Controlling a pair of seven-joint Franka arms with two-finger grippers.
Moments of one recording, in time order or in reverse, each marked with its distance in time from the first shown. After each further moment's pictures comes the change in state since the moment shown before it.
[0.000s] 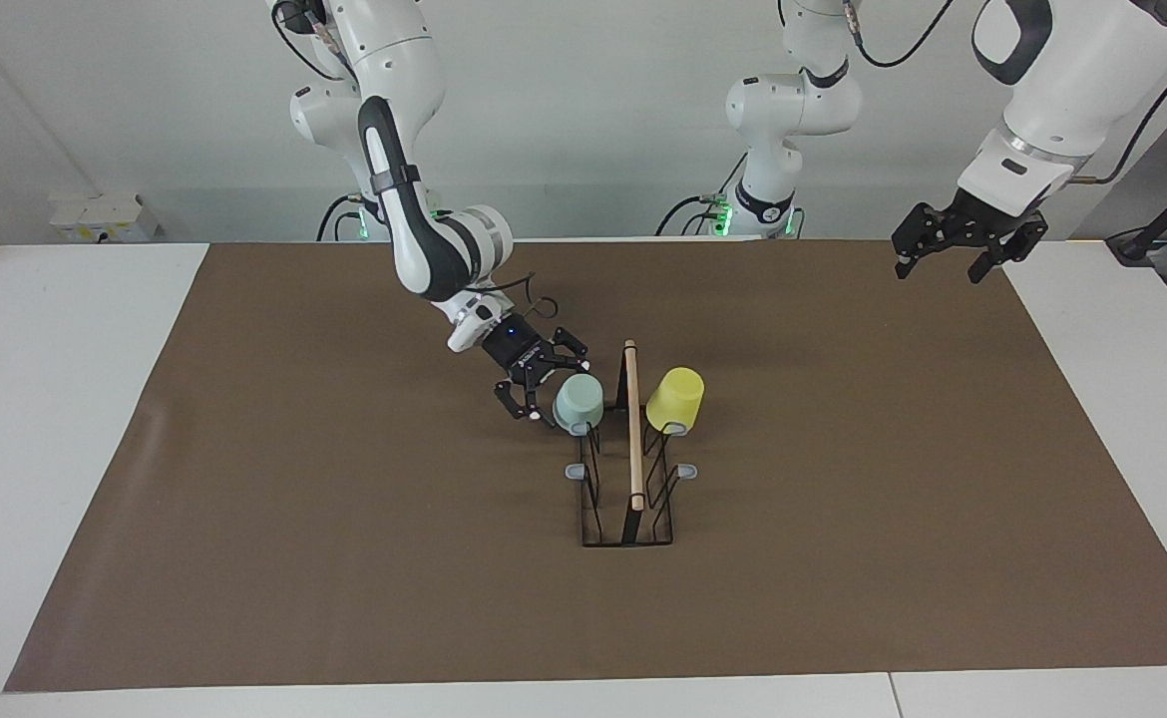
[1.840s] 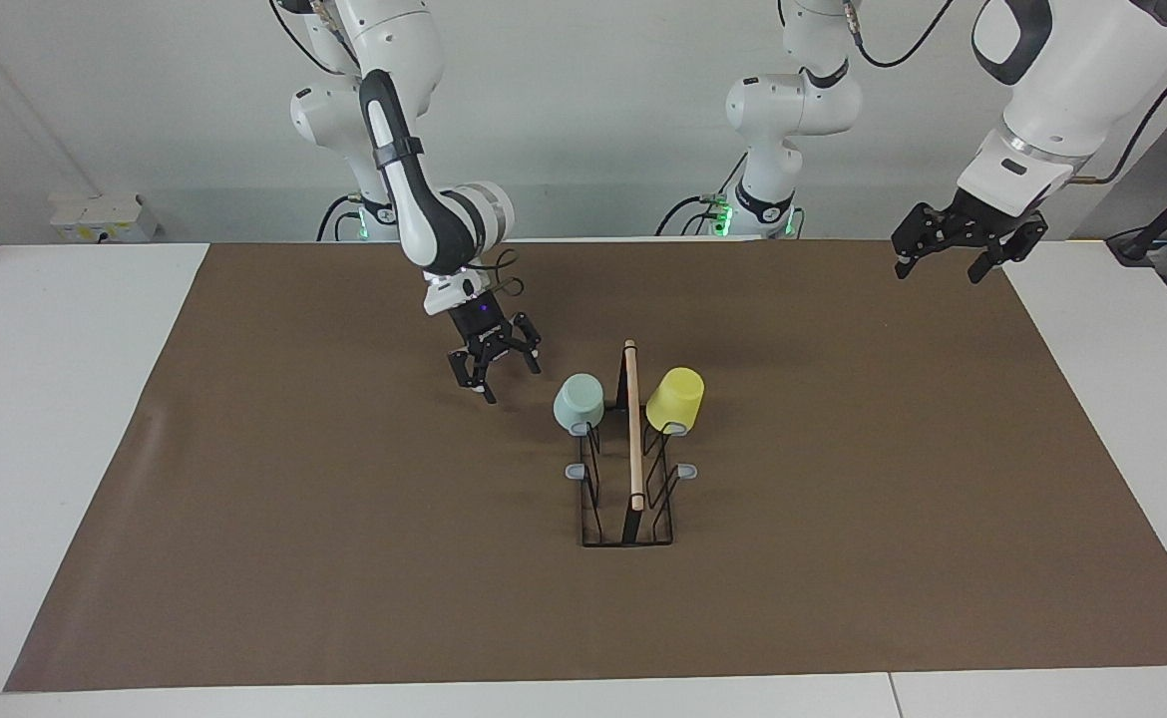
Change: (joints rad) left arm 0.000 0.000 0.000 0.000 0.000 0.000 0.000; right arm 0.037 -0.098 0.000 -0.083 -0.047 0.450 -0.073
